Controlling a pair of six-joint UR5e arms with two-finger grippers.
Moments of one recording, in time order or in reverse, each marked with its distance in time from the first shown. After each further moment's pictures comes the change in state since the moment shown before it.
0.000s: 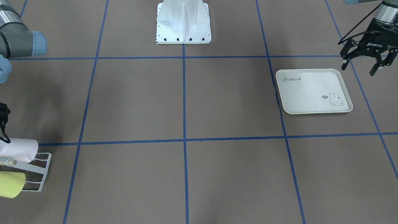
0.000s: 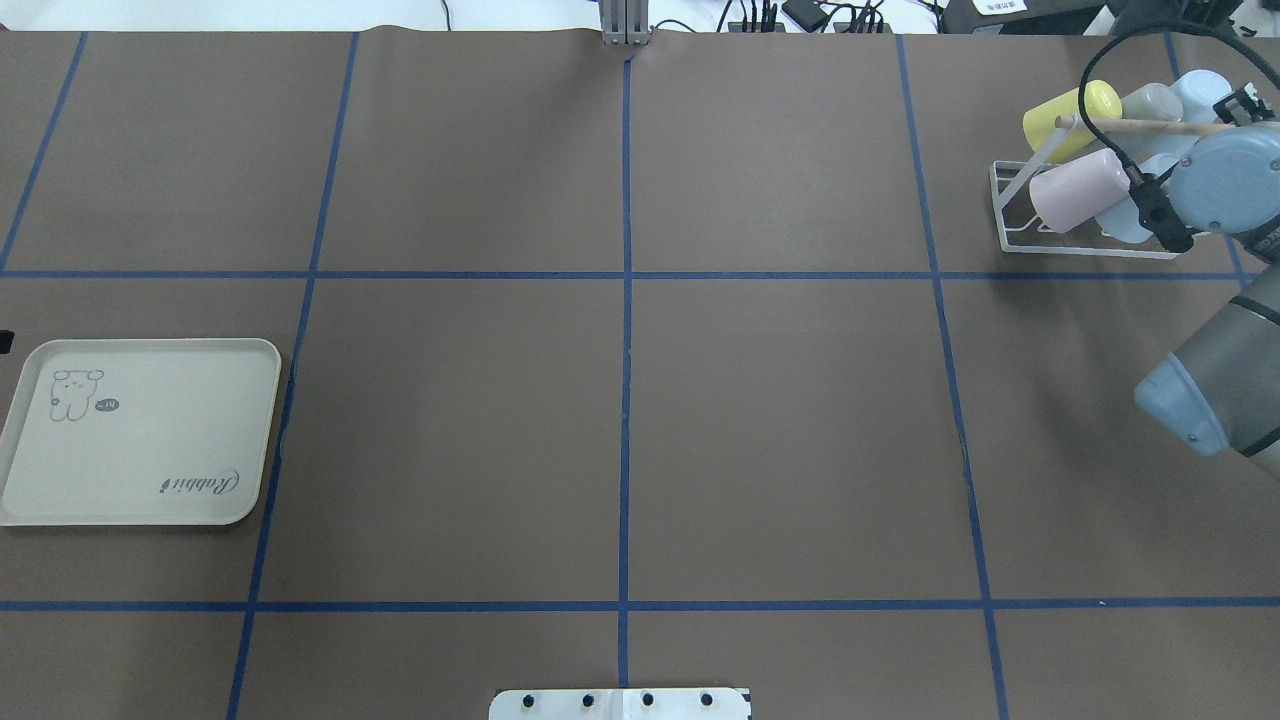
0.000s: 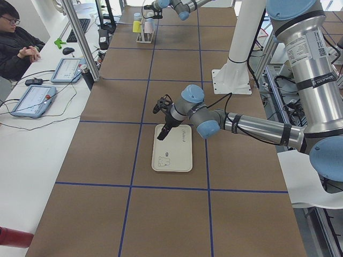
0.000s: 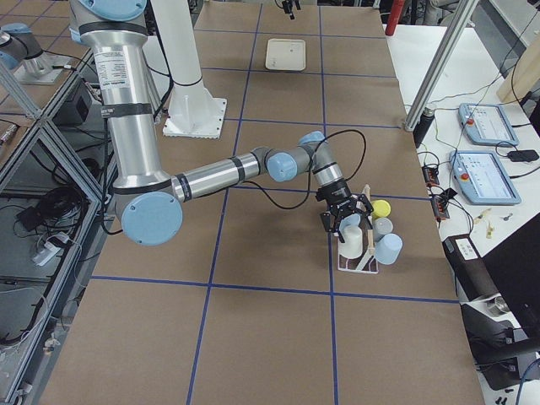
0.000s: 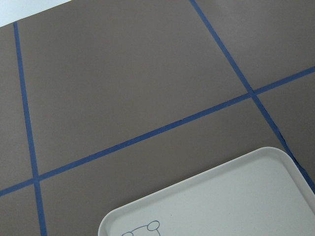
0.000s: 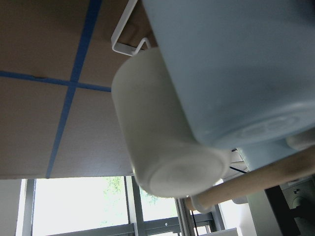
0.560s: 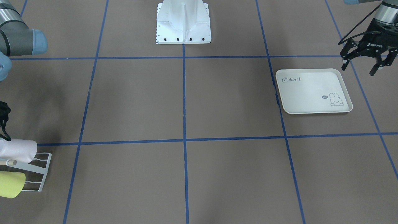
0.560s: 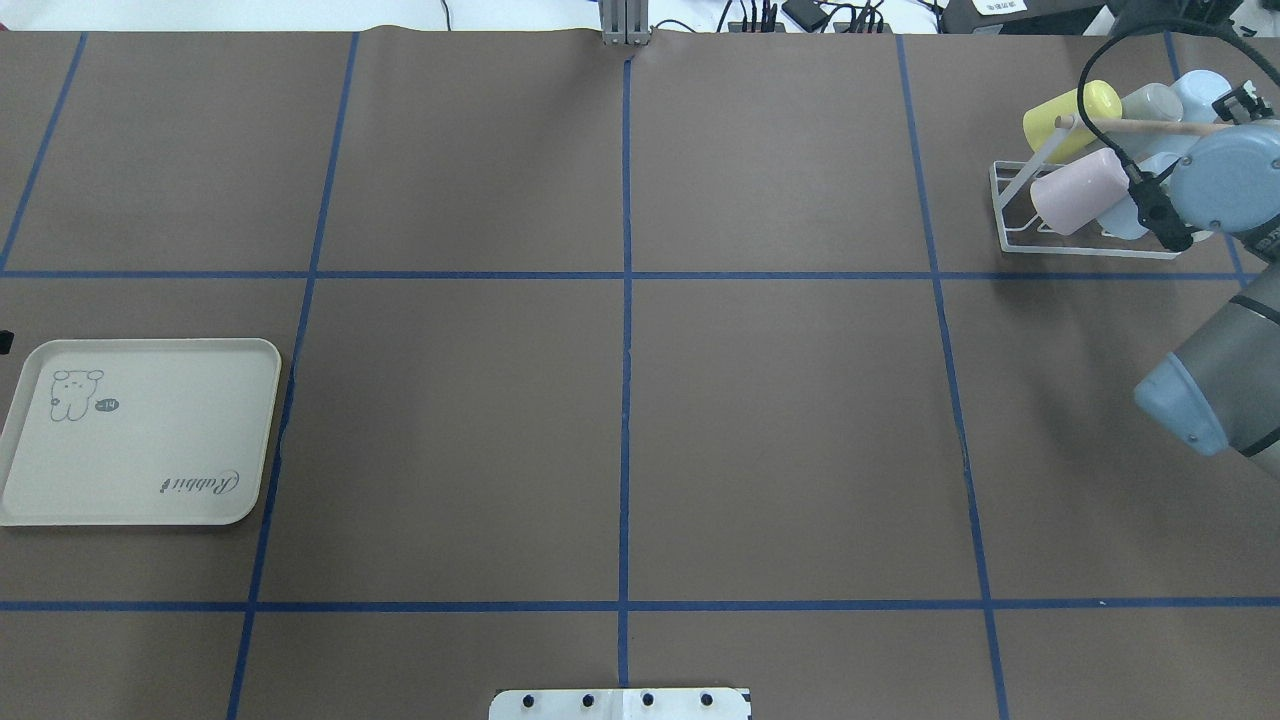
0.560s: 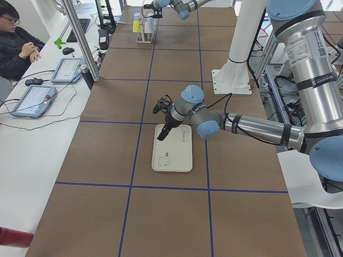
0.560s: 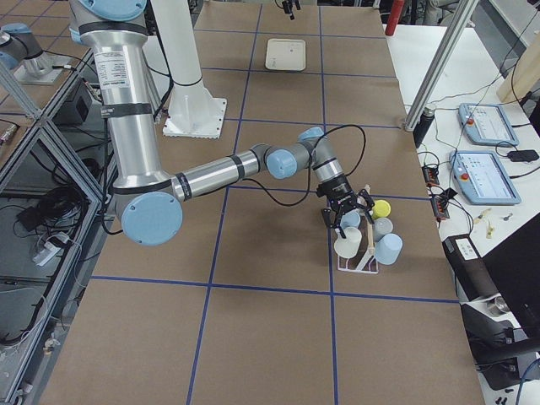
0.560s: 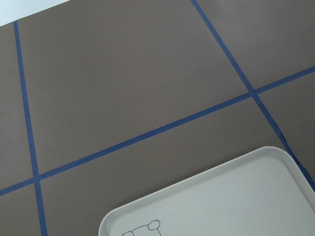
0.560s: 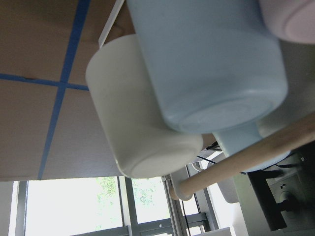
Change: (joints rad) left arm 0.000 0.000 0.002 0.000 0.000 -0.001; right arm 0.009 0.001 0.043 0.005 0.003 0.005
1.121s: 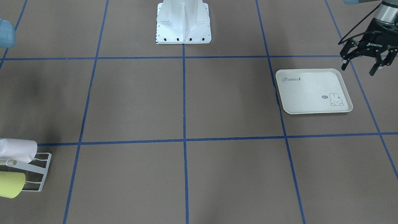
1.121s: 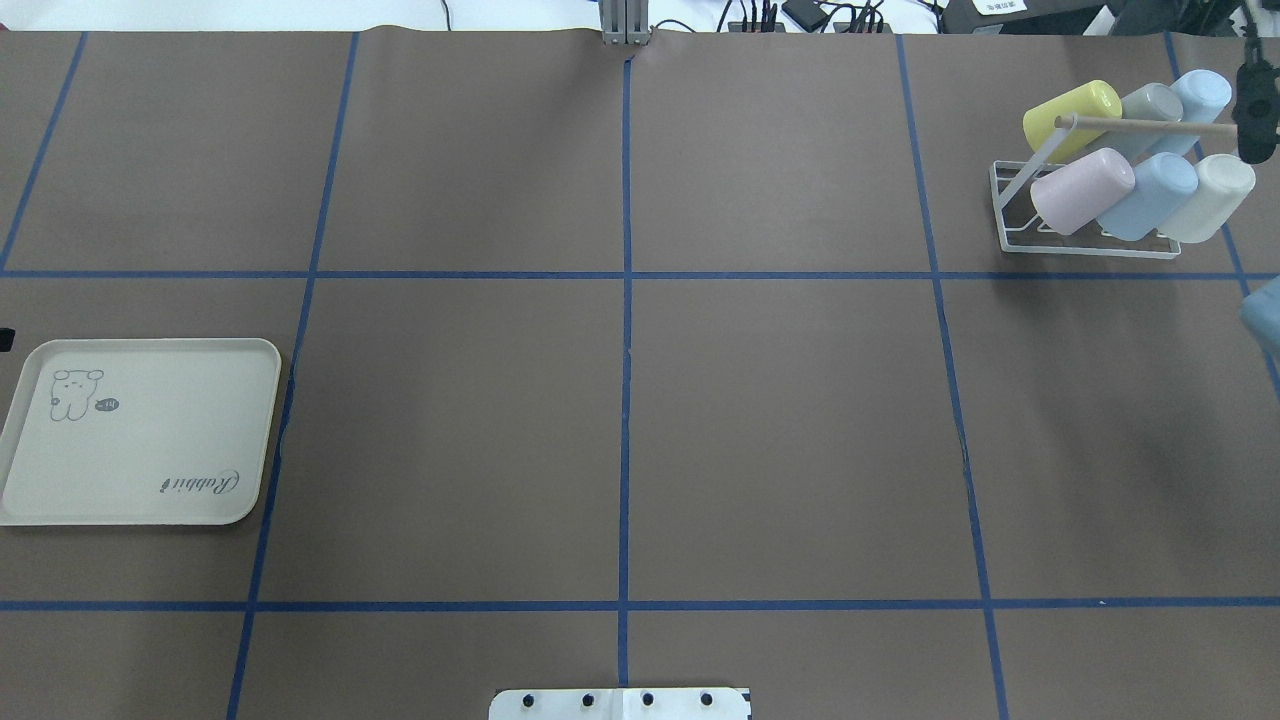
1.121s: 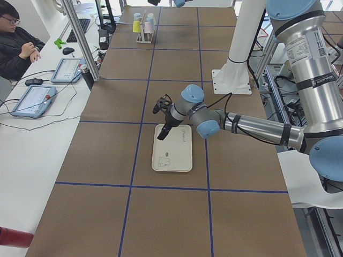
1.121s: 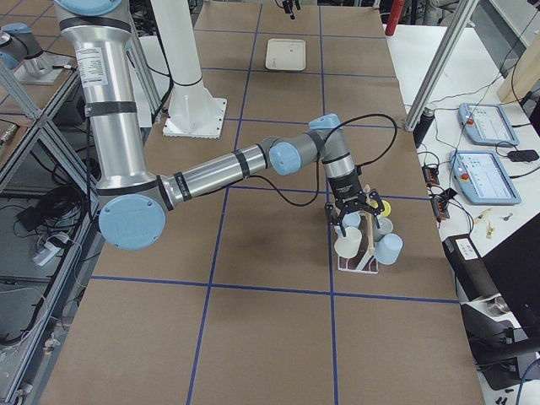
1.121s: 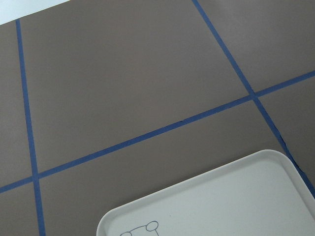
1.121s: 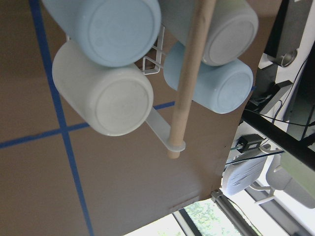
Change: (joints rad) left arm 0.000 -0.001 -0.004 -0.002 0.000 -0.025; right arm 0.222 -0.018 0.053 0.004 0.383 0.384
